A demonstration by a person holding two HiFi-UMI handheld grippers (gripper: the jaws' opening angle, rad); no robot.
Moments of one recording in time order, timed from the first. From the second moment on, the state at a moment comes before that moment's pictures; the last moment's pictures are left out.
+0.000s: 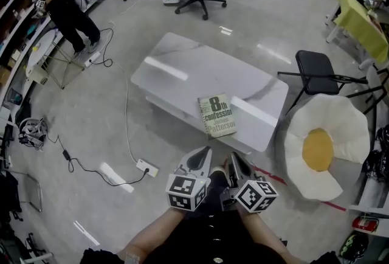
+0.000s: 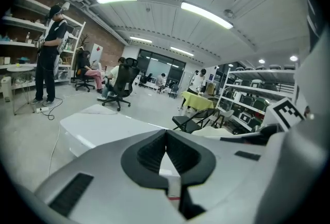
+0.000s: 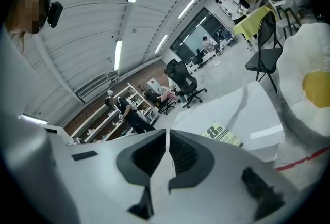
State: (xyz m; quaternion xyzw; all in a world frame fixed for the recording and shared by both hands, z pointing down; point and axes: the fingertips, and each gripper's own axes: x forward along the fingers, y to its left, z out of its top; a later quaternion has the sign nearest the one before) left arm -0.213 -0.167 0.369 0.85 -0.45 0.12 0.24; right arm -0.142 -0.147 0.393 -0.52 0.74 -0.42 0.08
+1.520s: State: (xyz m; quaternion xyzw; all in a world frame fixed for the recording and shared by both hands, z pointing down) left arm -0.245 -0.312 0.698 0.82 -0.48 0.12 0.29; right arm -0.177 -0.245 0.745 -0.42 0.60 -0.64 0.24
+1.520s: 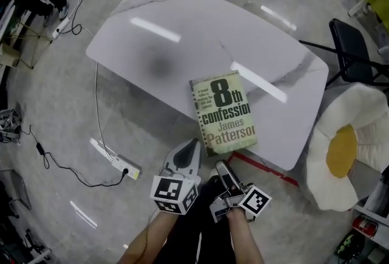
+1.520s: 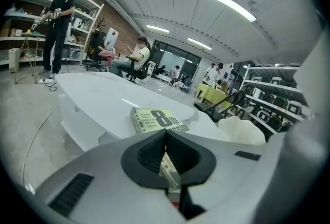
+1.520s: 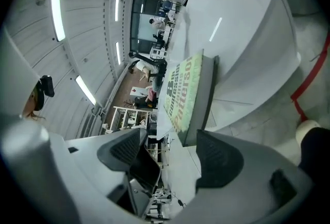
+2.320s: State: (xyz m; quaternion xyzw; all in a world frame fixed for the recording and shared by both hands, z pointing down) left arm -0.256 -0.311 0.775 0.81 -0.49 0.09 0.31; right arm -0.189 -0.287 0.800 -0.36 0.62 -0.61 0.33
